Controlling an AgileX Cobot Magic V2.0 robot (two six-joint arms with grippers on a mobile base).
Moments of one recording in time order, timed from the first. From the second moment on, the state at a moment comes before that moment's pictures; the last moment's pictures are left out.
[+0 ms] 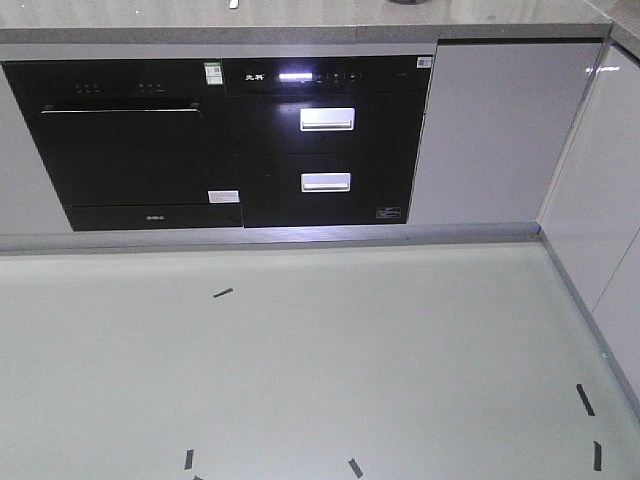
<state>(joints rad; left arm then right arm) 0.01 -0.01 0.02 0.10 0.22 -0.16 0.04 -0.01 0.03 -0.07 0.07 0.00</state>
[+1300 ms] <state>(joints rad) 0.01 -0.01 0.02 0.10 0.22 -0.16 0.04 -0.01 0.03 -0.07 0.07 0.00</state>
